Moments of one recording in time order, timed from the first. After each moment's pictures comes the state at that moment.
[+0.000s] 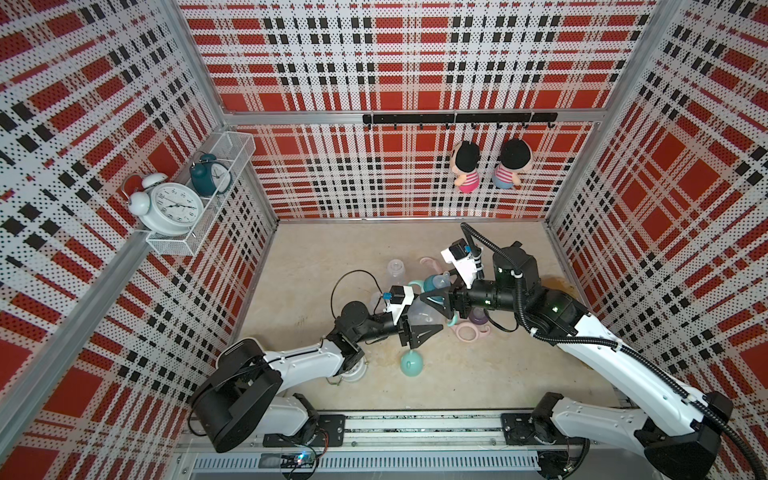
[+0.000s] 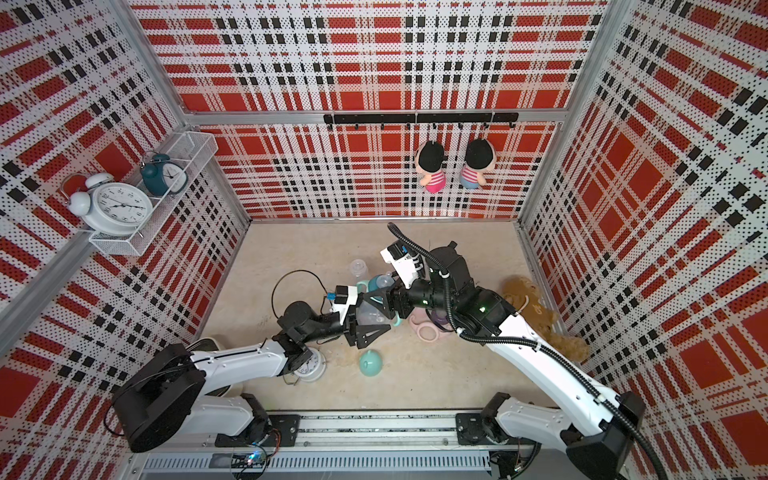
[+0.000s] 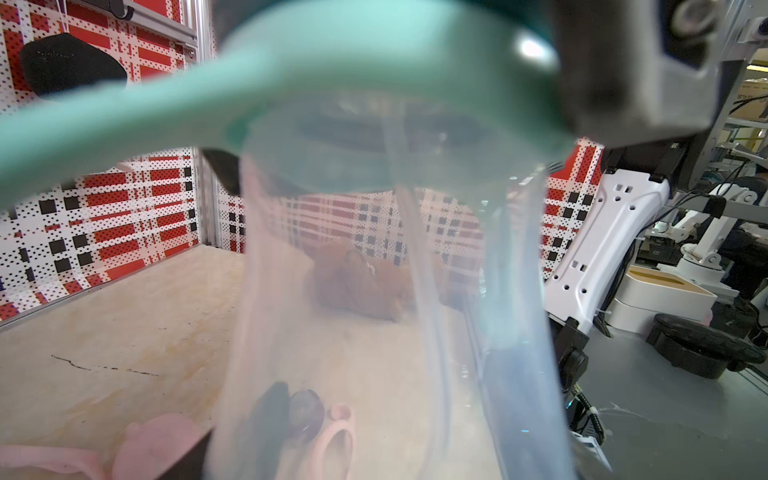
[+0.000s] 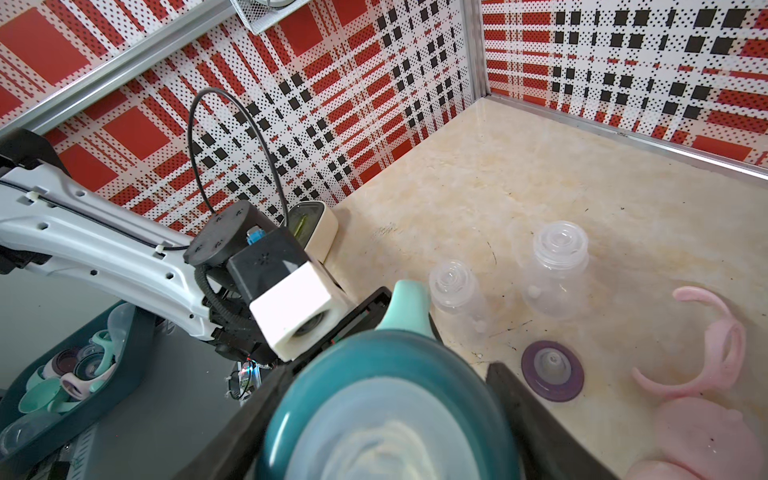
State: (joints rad) left arm -0.74 1.35 0.47 1.05 0.64 -0.24; right arm 0.73 1.12 1.16 -0.42 -0.43 0.19
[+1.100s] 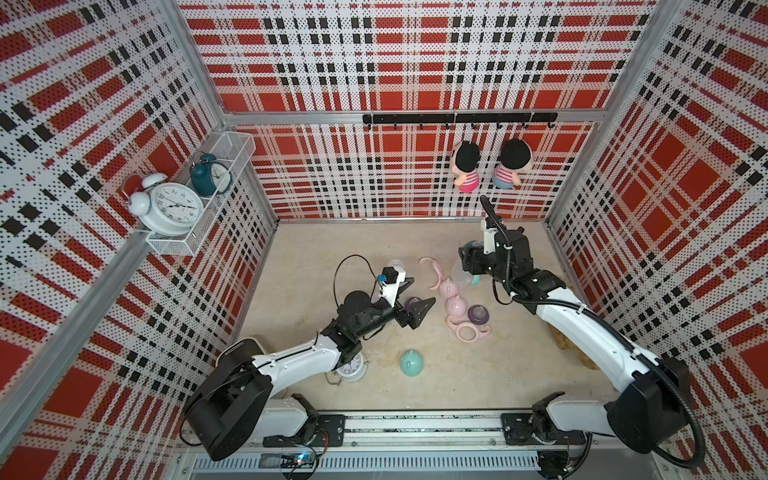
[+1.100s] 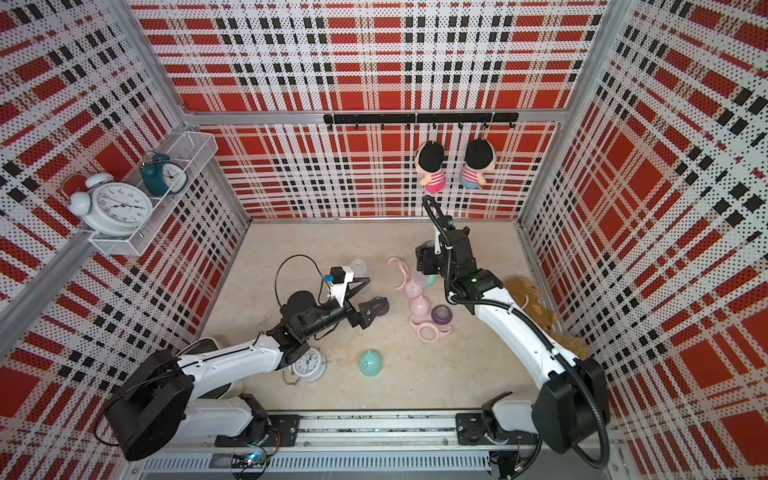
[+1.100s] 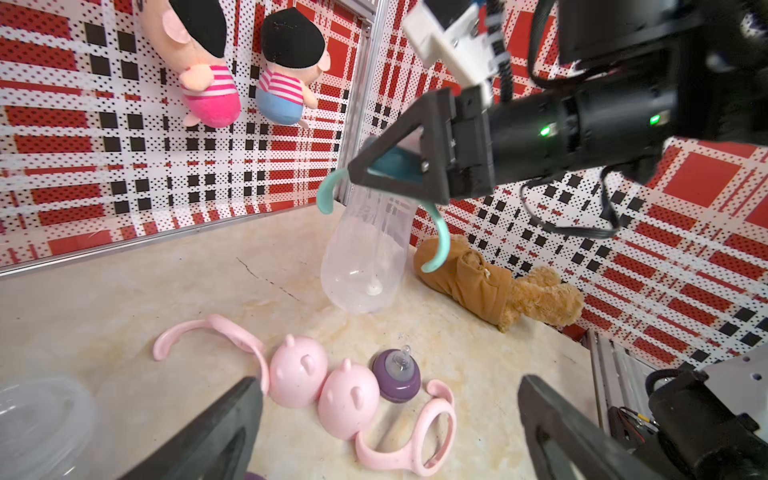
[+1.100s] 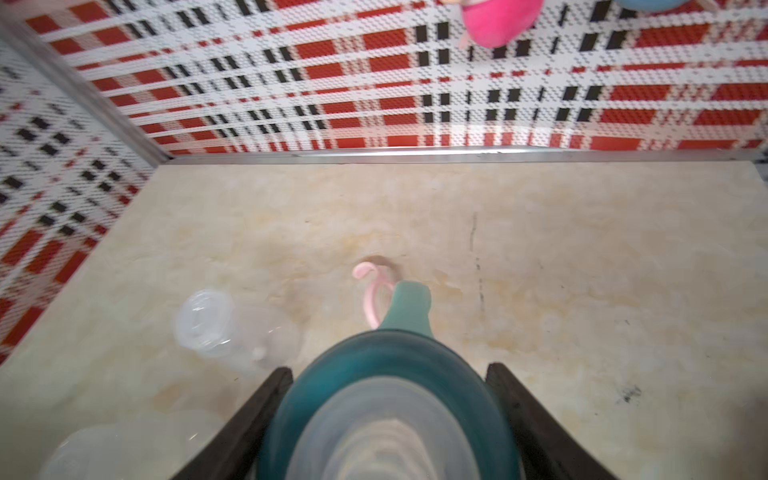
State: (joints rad) left arm -0.69 1.28 0.53 0.75 0.31 -0.25; right arm 0.40 1.36 1.10 -0.23 0.13 0.28
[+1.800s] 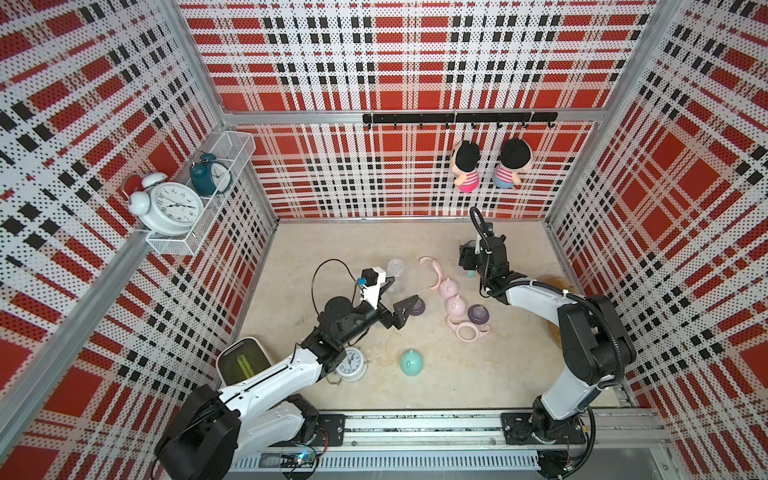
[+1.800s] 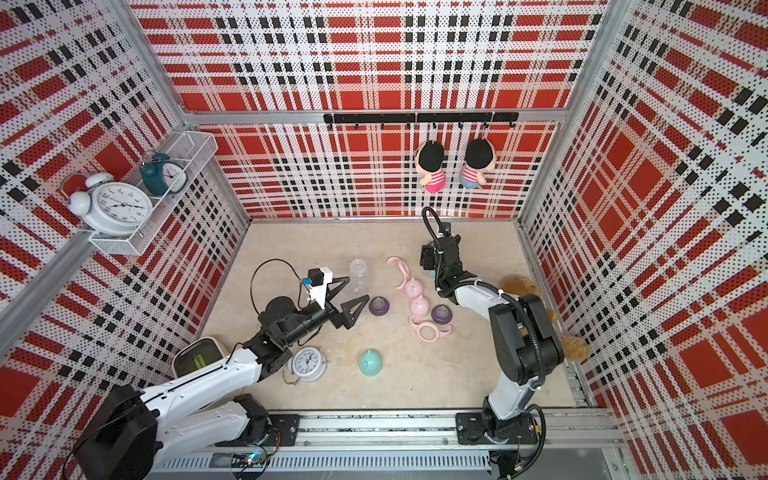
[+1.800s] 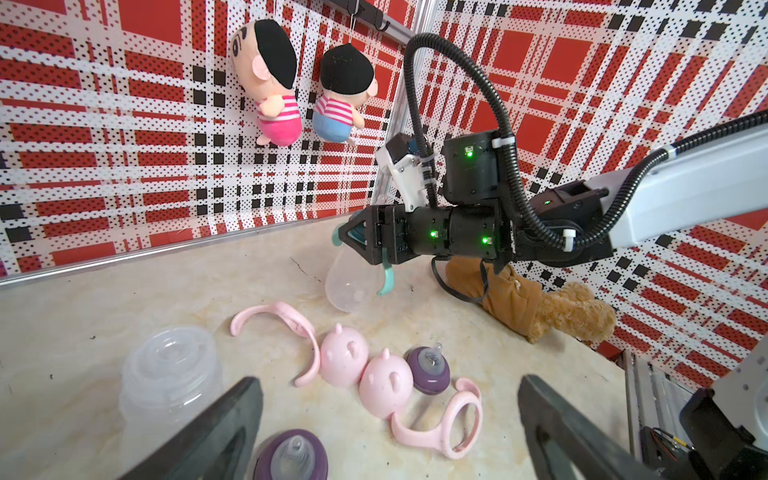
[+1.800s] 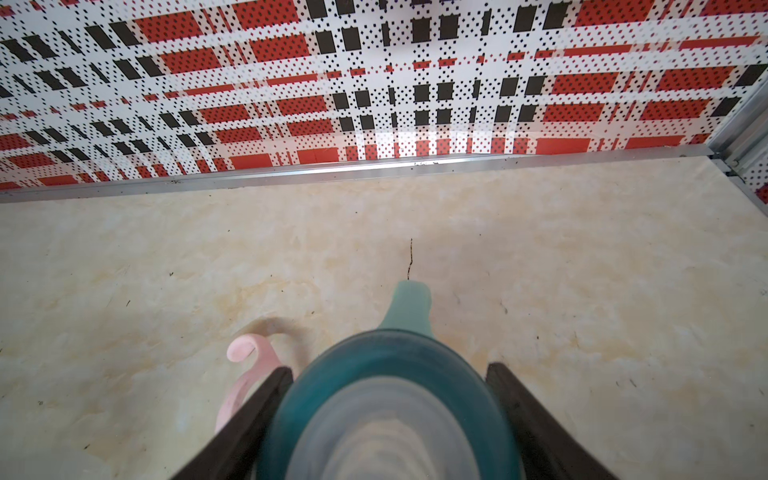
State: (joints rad) left arm -0.63 1.08 0.44 0.63 0.25 -0.25; right arm 0.33 1.71 0.99 0.30 0.22 0.22
